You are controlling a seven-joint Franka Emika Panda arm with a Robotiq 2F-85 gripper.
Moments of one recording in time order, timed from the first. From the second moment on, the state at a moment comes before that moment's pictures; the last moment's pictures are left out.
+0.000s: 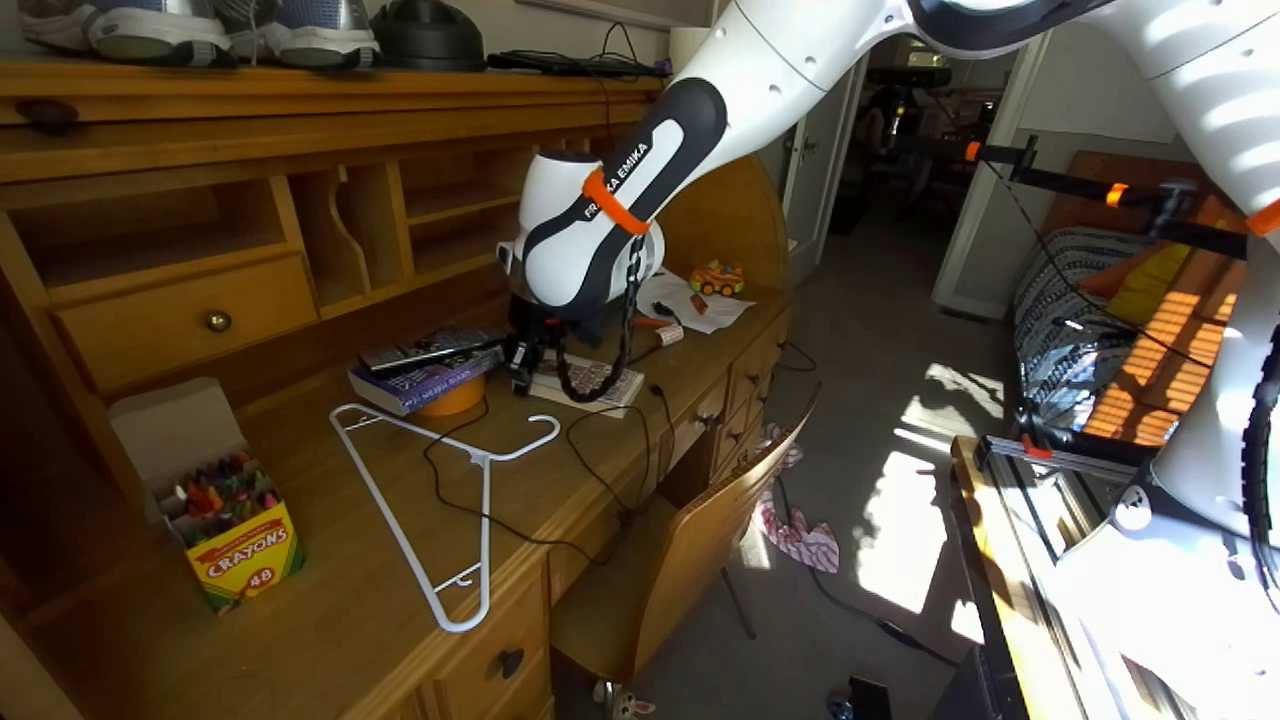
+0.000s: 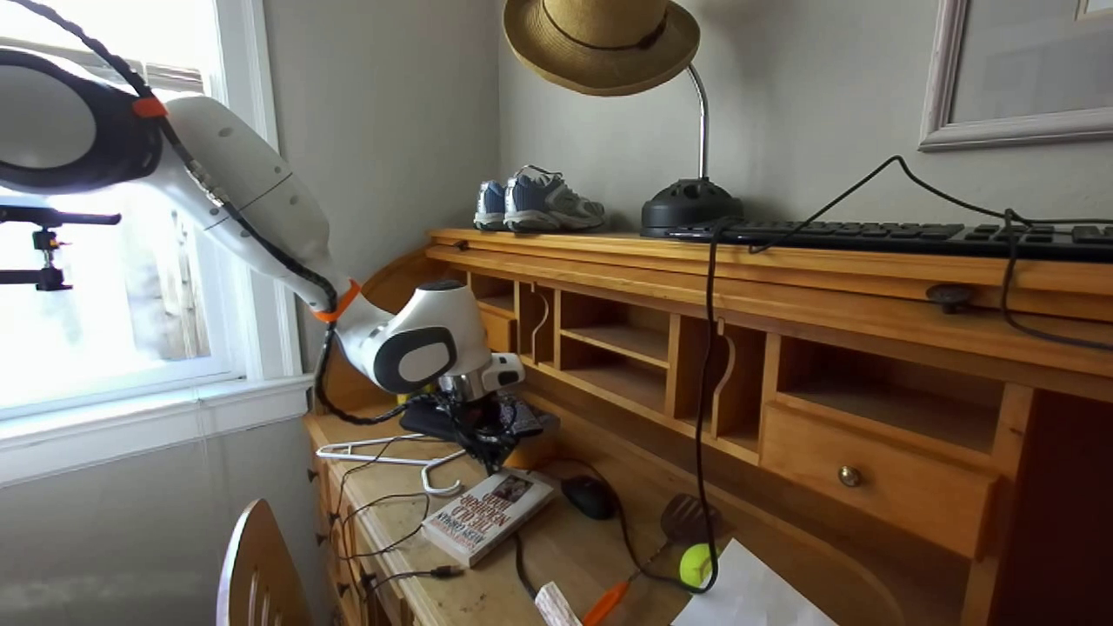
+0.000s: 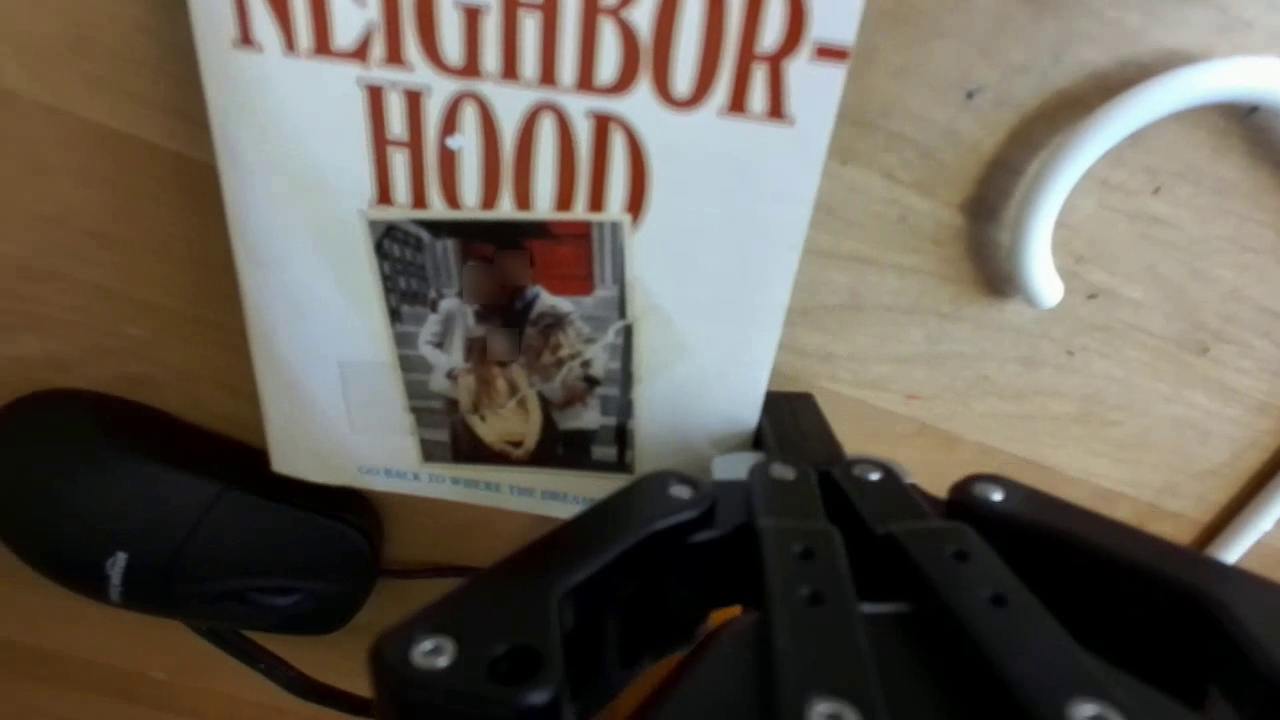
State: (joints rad) arm -0.17 0.81 0.00 -1.68 0.00 2.75 -0.32
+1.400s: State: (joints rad) arm 0.00 0.87 -0.28 -1.58 -0.03 2.57 0.29
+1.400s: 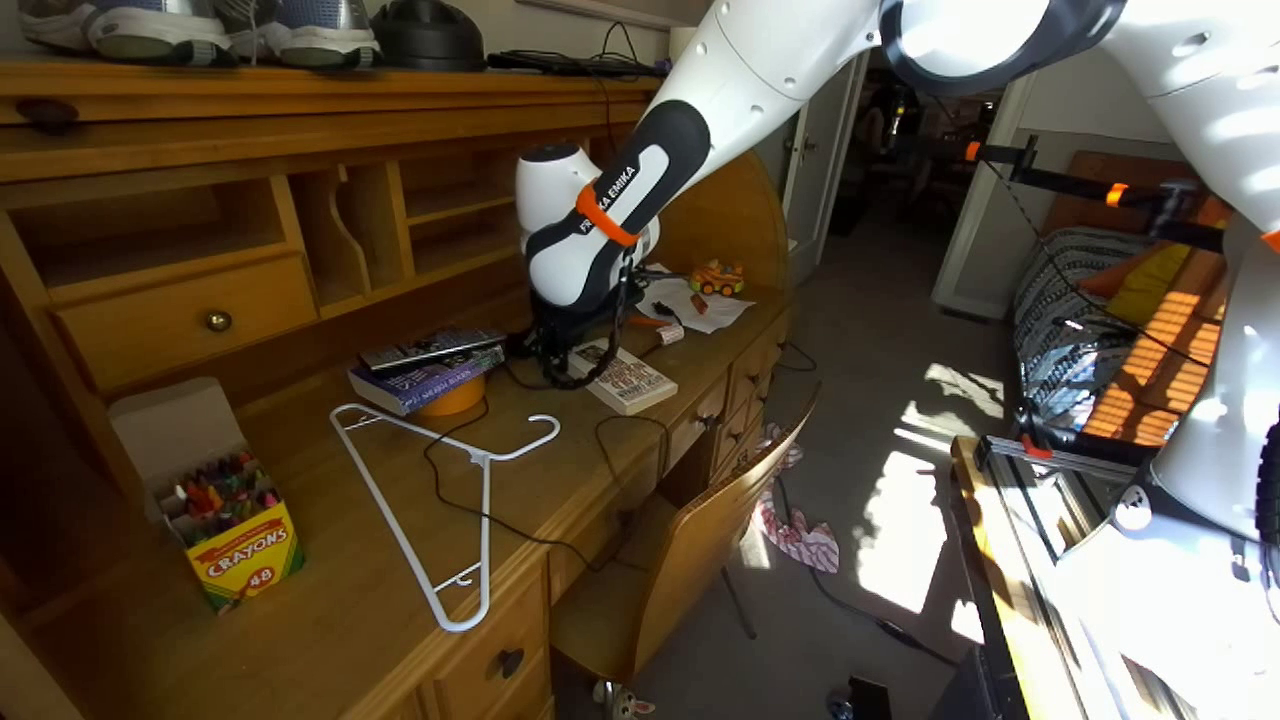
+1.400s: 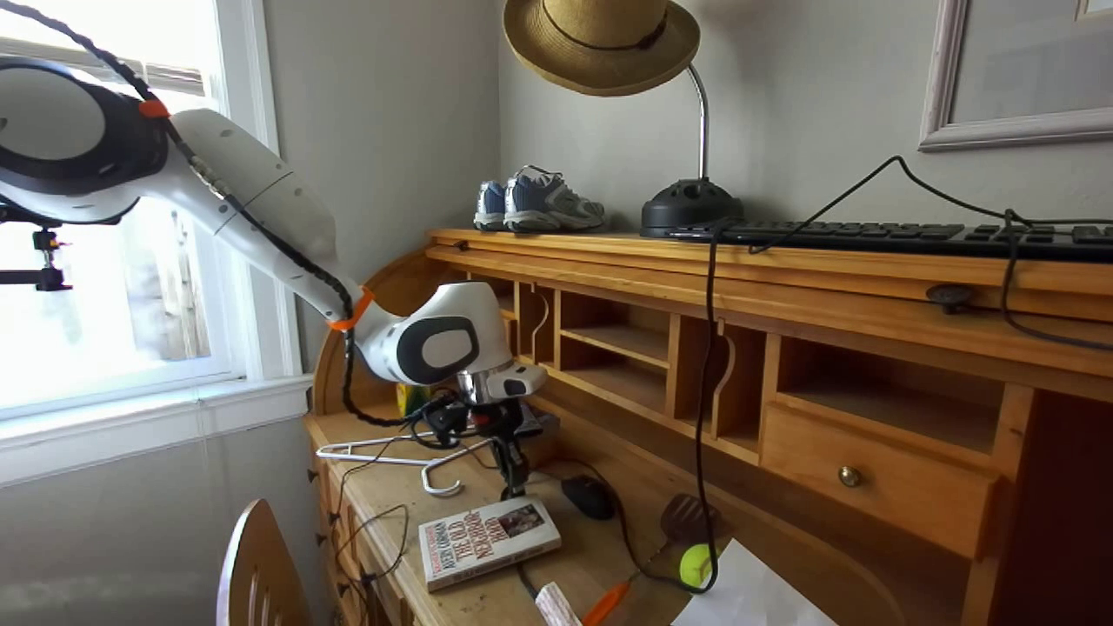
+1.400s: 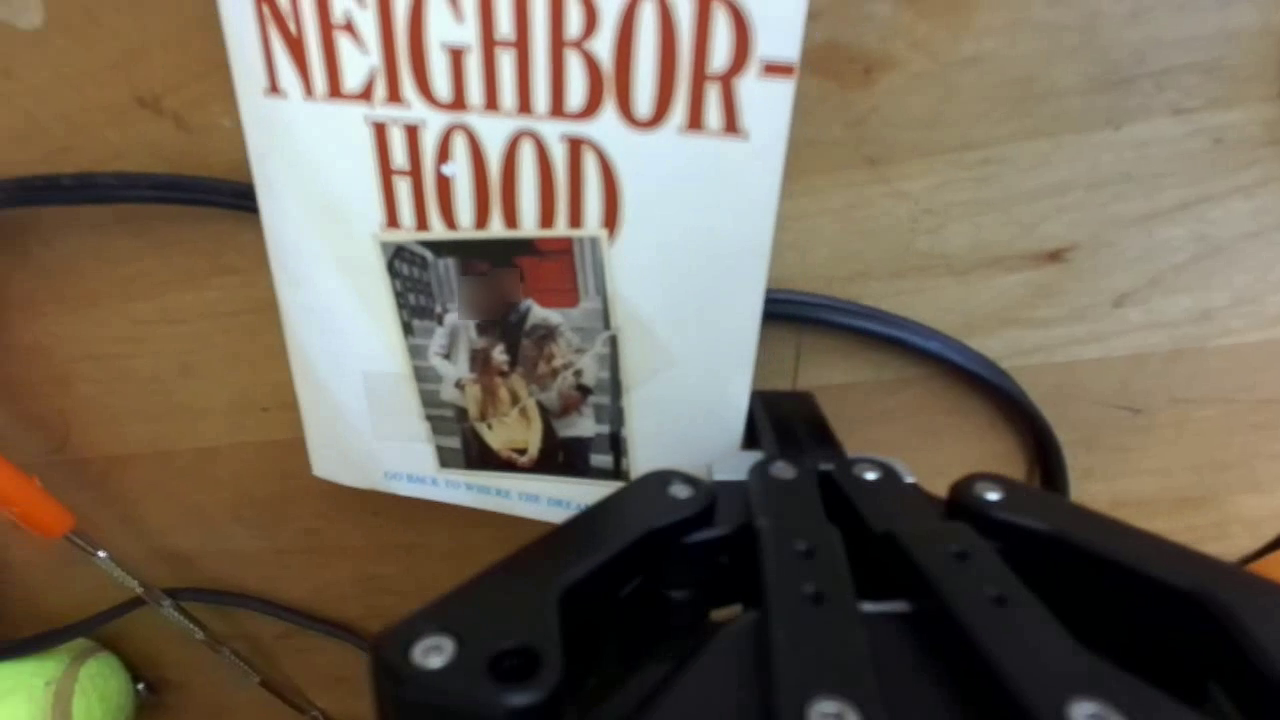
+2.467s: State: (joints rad) arm -0.11 0.87 -0.17 -1.50 0.08 2.54 0.36
